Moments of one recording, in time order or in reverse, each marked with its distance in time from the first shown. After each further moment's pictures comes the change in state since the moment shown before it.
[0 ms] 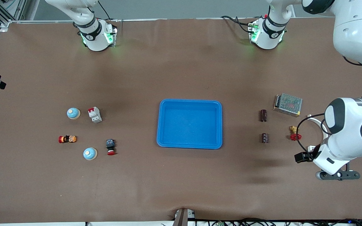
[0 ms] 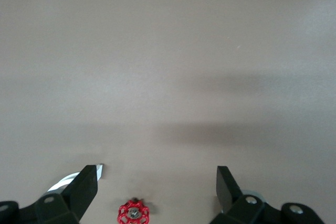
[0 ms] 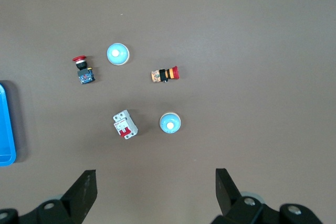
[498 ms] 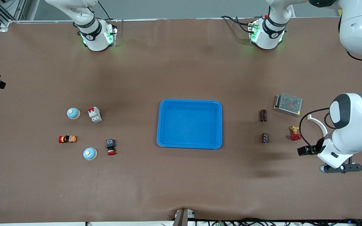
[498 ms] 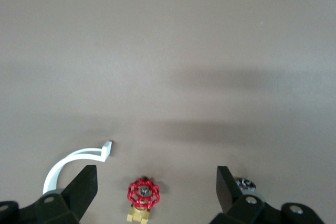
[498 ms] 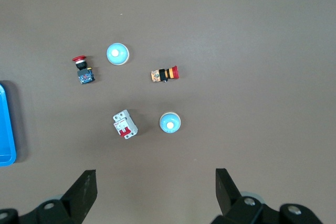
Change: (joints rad) left arm 0.078 -0.065 -0.038 -0.110 0.000 0.002 -0.014; right arm 0.000 0.000 -0.001 0.000 0.000 -0.001 0.009
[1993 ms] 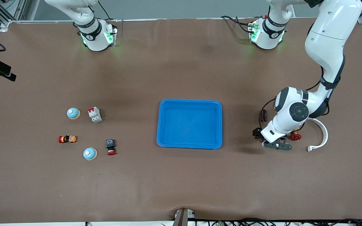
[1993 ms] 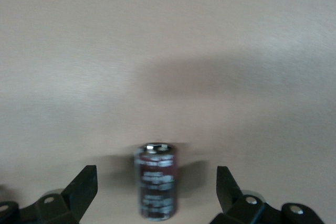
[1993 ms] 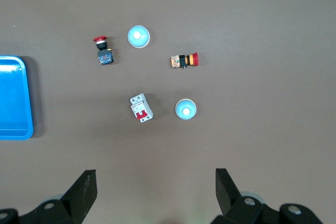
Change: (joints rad) left arm -0.087 -0.032 -0.028 -0.544 0.041 0.494 -0.024; right arm 0.048 -0.029 0.012 -0.006 0.026 -0.065 -0.009
